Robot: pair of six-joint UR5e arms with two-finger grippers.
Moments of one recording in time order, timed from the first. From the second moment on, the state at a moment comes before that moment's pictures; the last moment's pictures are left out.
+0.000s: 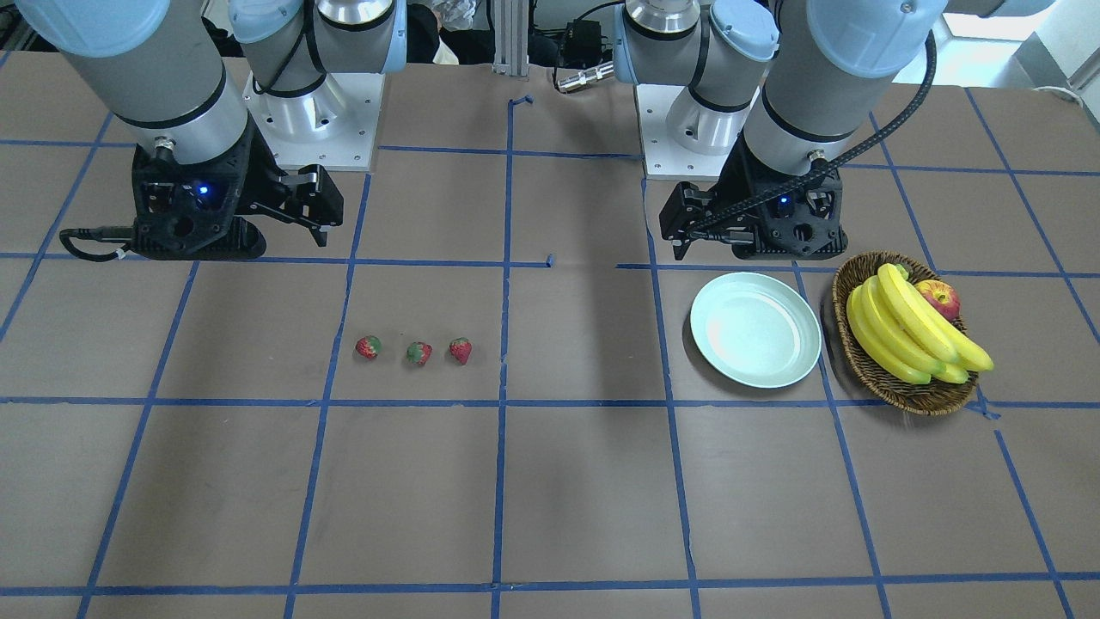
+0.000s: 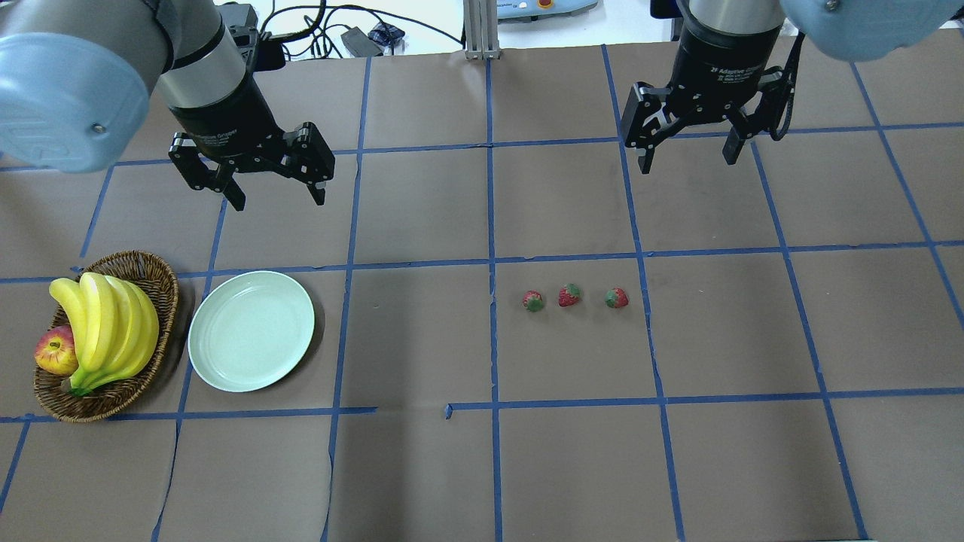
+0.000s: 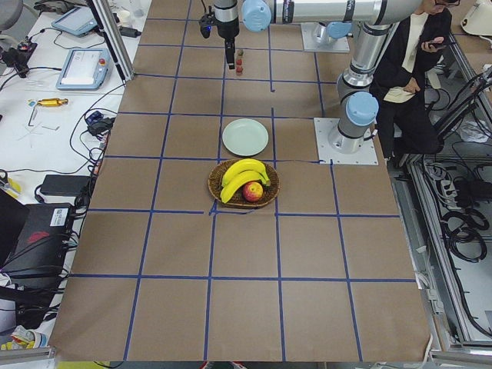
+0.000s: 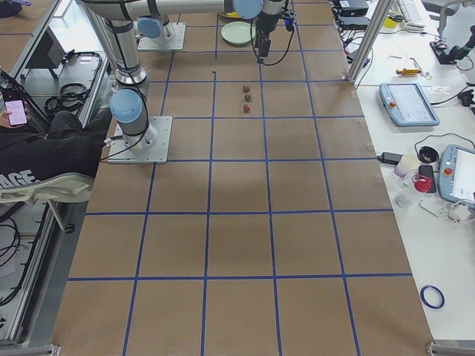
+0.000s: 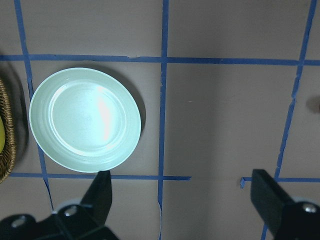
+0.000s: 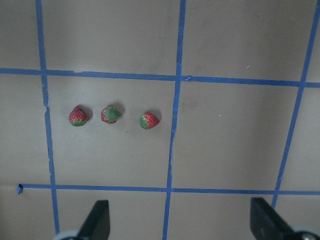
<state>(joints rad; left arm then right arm) -1.60 -1.64 -1.57 -1.58 1.57 -0.06 1.62 -1.43 1.41 -1.41 -1.61 0.00</state>
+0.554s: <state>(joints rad) -1.60 -1.64 -1.58 -1.57 1.57 -0.06 1.63 -1.43 1.41 -1.41 -1.62 0.01</state>
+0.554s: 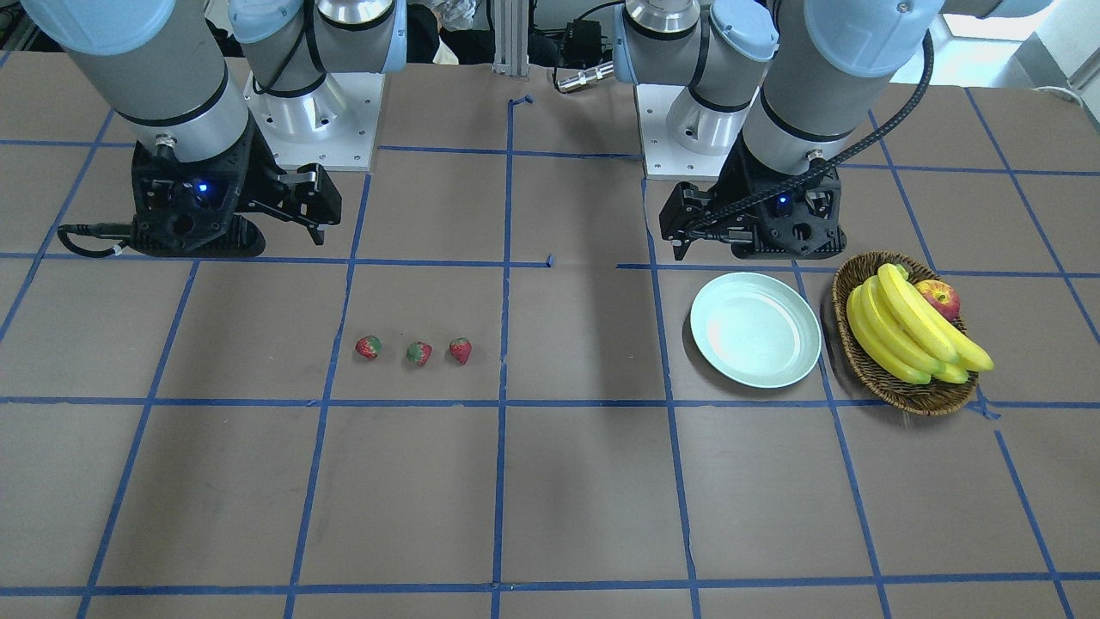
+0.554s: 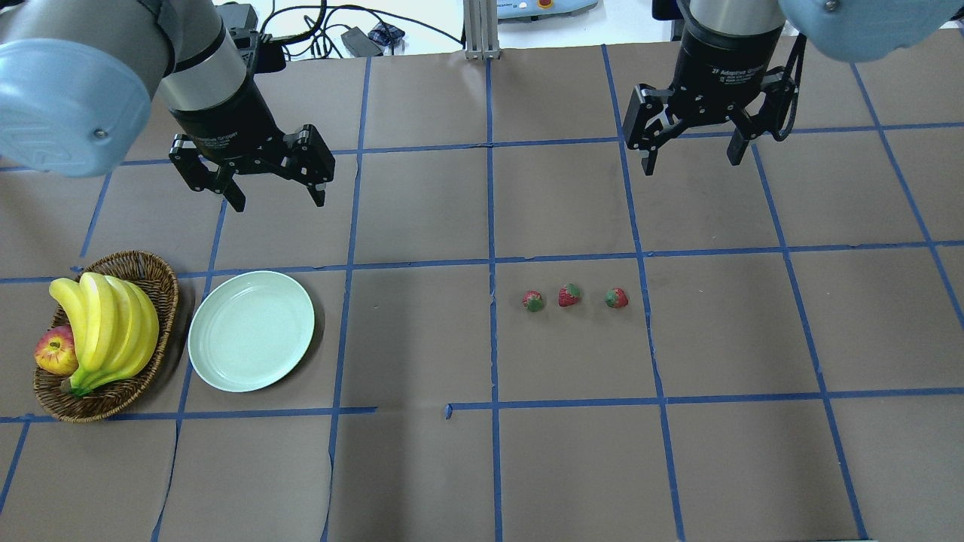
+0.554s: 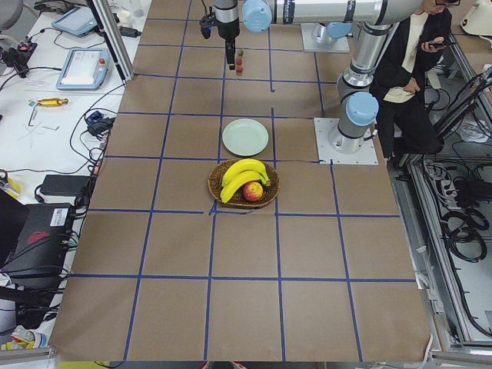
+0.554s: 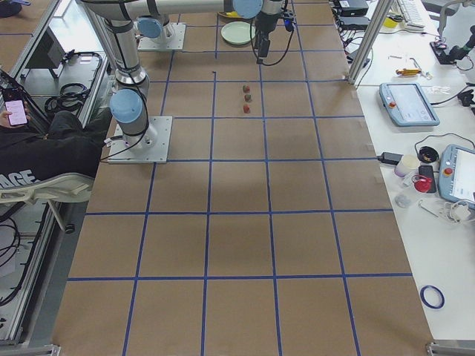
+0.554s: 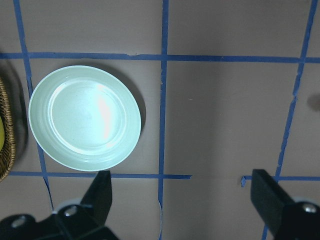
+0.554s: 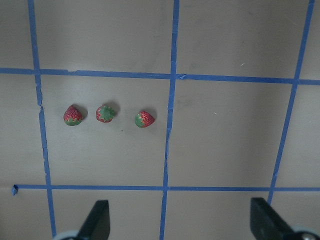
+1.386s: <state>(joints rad) -1.60 -1.64 -1.58 -1.57 1.58 -0.07 1.63 -1.43 1.41 -1.41 -1.62 0.01</state>
